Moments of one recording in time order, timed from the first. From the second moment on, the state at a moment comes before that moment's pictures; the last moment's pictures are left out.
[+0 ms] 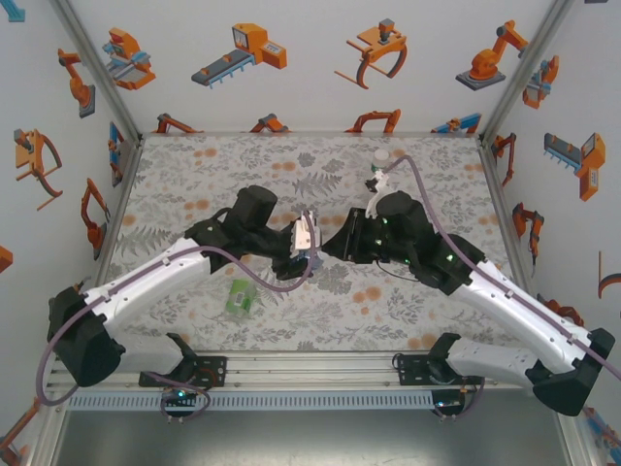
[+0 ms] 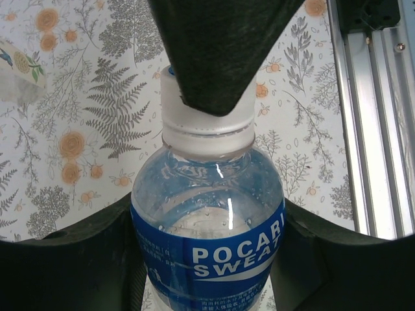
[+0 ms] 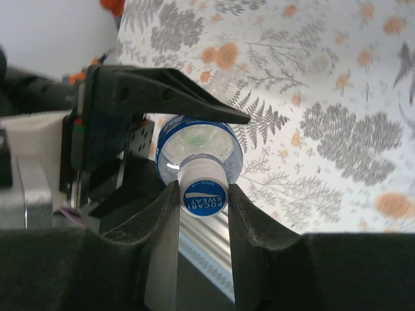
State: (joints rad) left arm -0.83 1.31 1.06 -0.44 0.62 0.64; right arm 0.85 1.05 1.11 -0.61 -0.04 0.84
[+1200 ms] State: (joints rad) left arm -0.83 1.20 1.08 -0.58 0.73 0.65; right arm 0.85 1.08 1.25 -0.62 -0.61 -0.44
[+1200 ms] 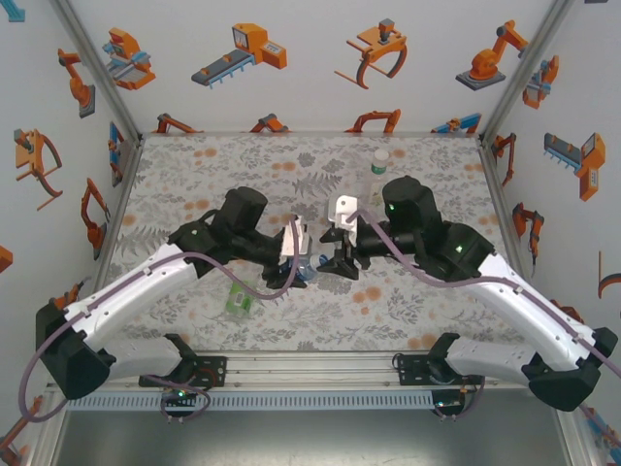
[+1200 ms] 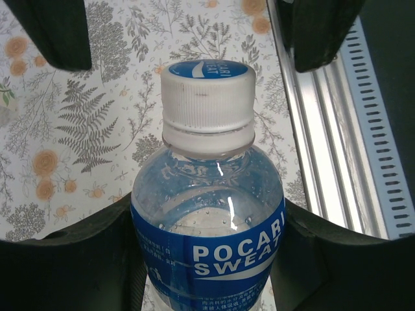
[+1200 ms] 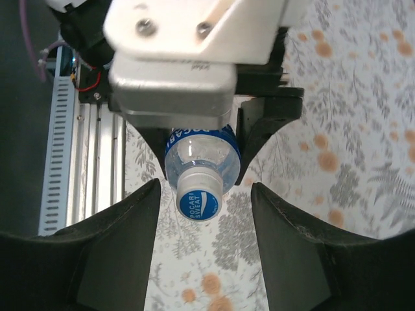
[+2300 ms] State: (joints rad) left arm -0.83 1.24 1.05 -0.48 0.67 0.63; right arm 0.85 1.07 1.13 -0.52 -0.32 0.29
